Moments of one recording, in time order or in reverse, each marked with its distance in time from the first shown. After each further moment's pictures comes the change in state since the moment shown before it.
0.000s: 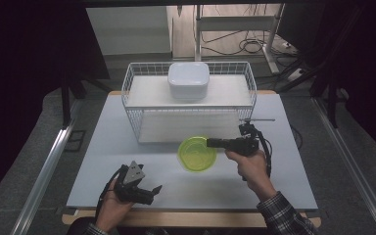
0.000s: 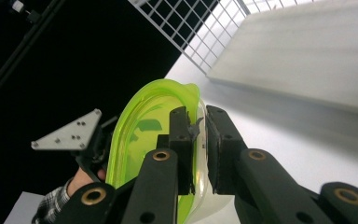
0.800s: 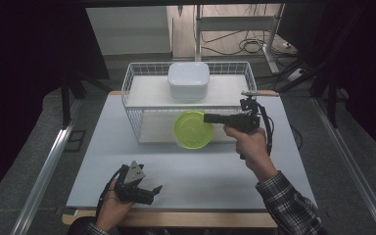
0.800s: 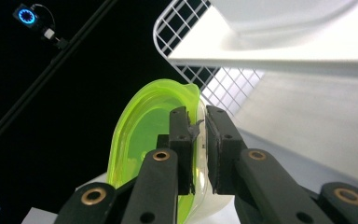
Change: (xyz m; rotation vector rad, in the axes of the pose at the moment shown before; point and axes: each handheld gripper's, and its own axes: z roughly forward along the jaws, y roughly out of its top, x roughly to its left) left arm 0.001 0.000 0.001 0.001 -0.001 0.009; right arm 0.038 0.061 -0.009 -0.075 0.046 -0.047
